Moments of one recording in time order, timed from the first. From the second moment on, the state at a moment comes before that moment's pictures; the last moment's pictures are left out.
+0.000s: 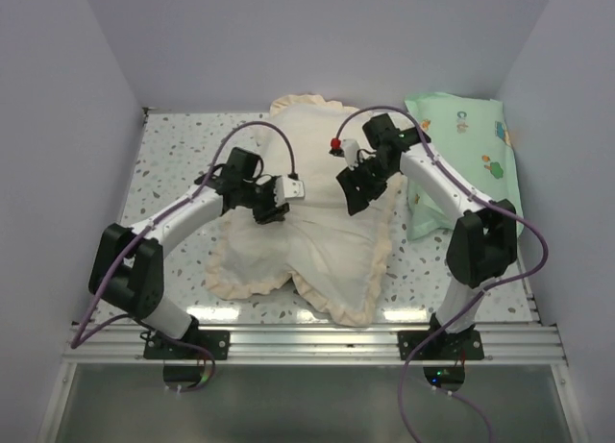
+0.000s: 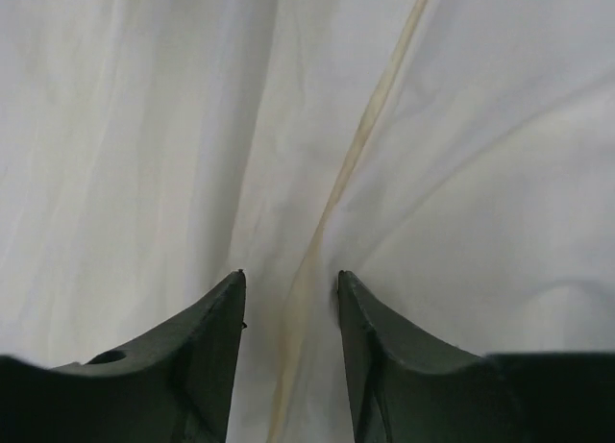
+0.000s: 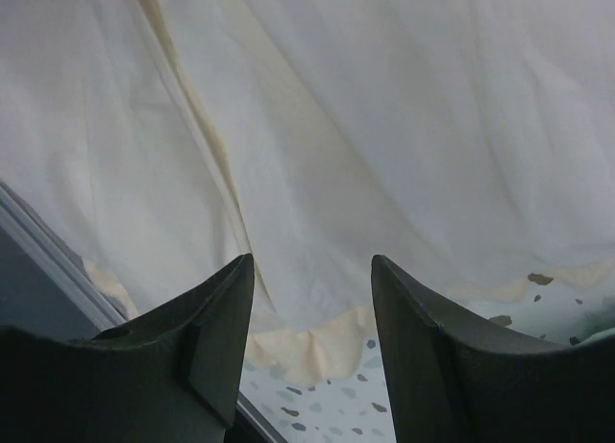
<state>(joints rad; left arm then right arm) -0.50 1.55 1.09 -0.42 0.54 0.86 0.40 1.81 1.63 -1.07 -0.42 -0.35</state>
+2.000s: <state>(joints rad) 0.02 1.62 1.26 -0.55 0.39 0.33 0.43 1.95 1.66 -0.76 -0.22 -0.27</state>
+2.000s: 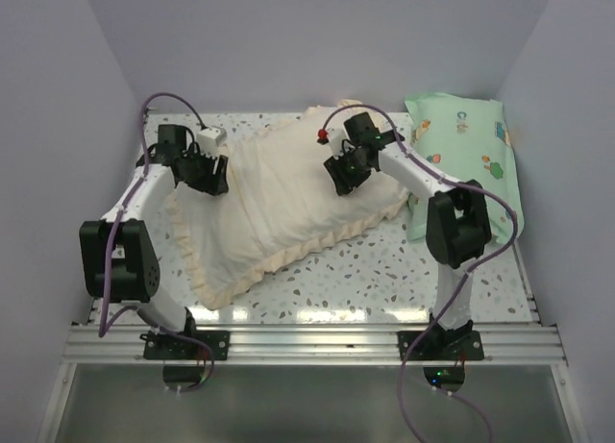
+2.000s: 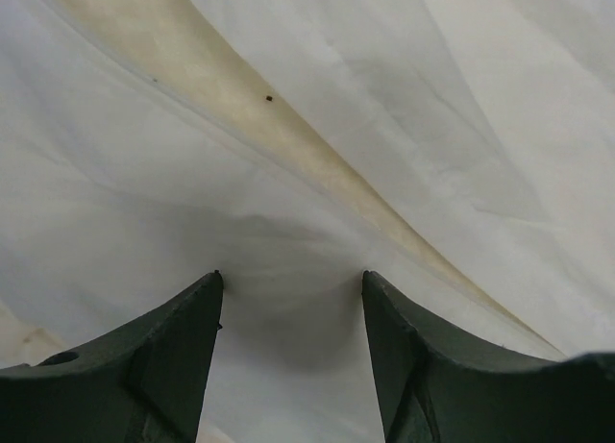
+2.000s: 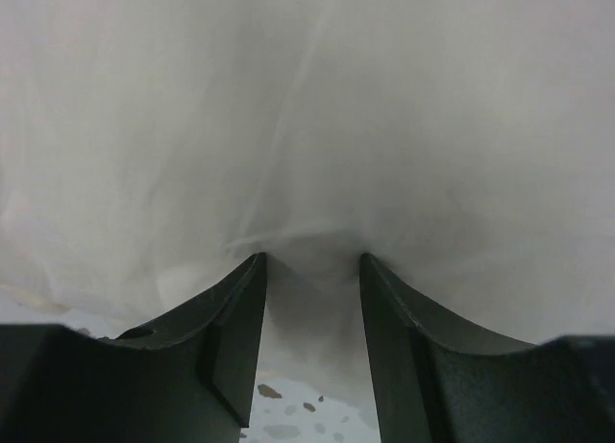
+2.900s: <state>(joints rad) 0.17 1.49 1.24 -0.63 0.39 0.72 0.44 1.58 1.34 -0.85 -0.12 -0.38</state>
